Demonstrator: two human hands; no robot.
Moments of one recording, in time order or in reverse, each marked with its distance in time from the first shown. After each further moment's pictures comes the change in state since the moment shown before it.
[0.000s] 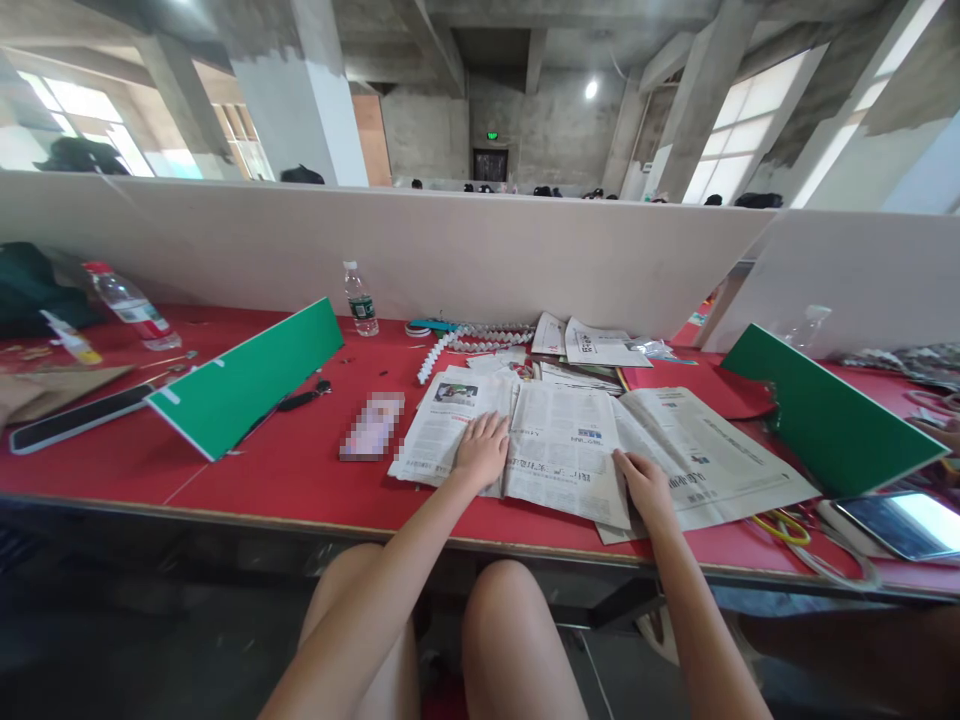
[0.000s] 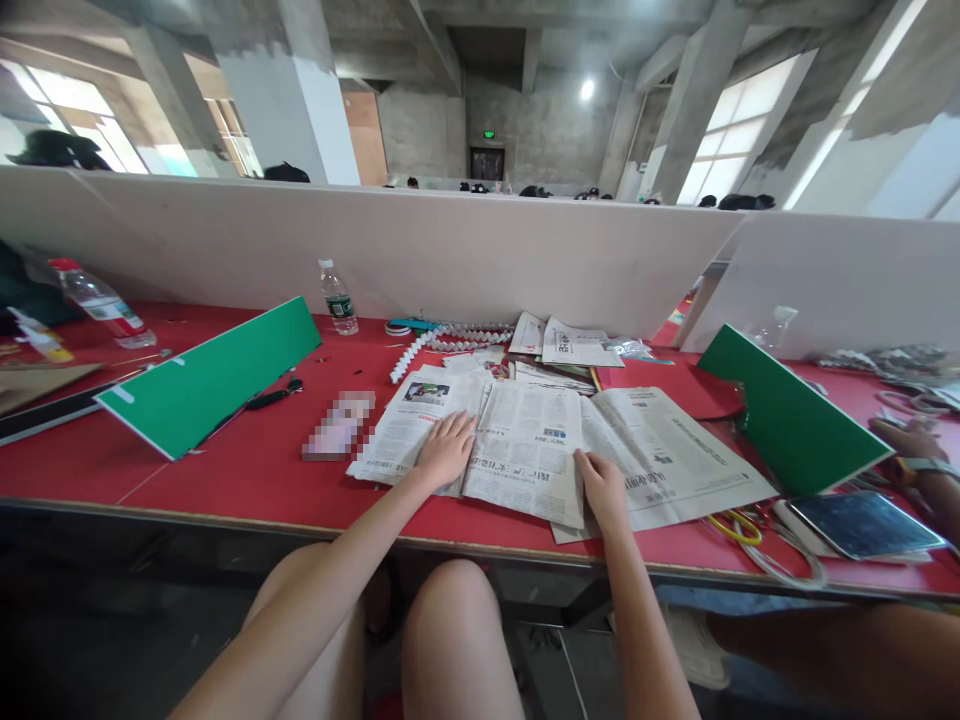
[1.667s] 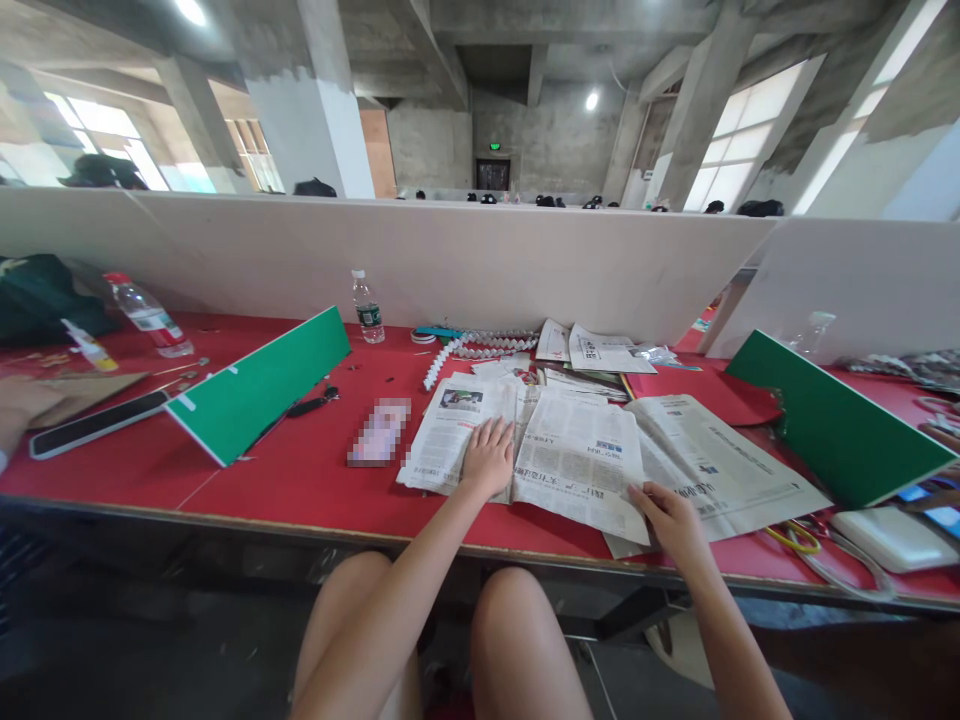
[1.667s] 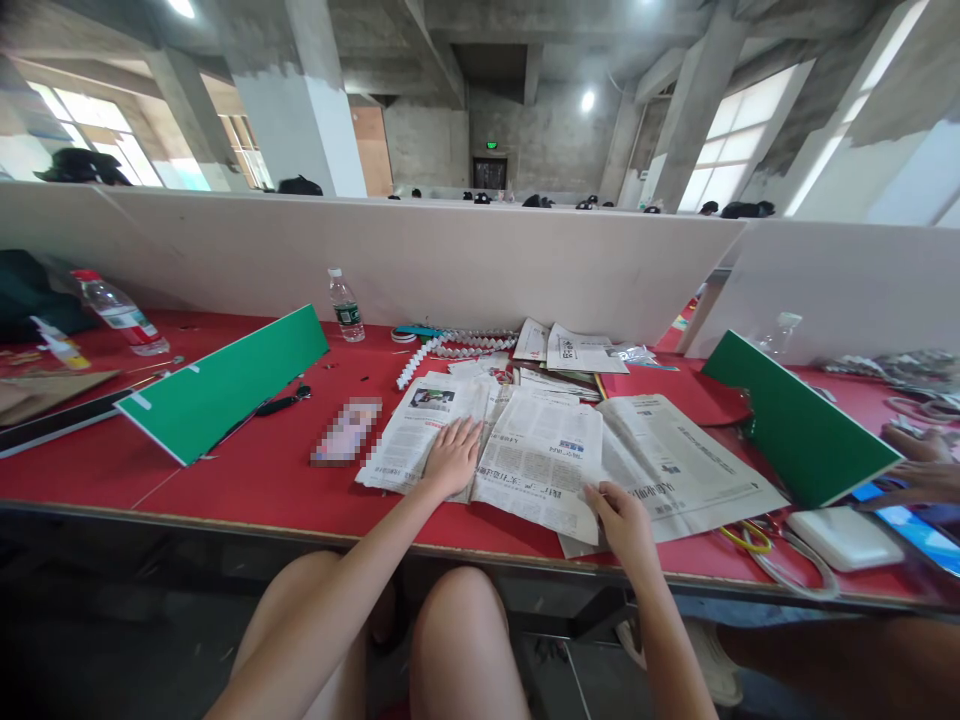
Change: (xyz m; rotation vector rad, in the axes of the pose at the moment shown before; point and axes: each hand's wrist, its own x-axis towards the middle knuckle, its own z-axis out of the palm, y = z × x) left_hand -0.005 -0.002 0.007 0.007 0.016 -0.016; right_hand -0.039 -0.001 -0.022 0.134 -0.138 0.012
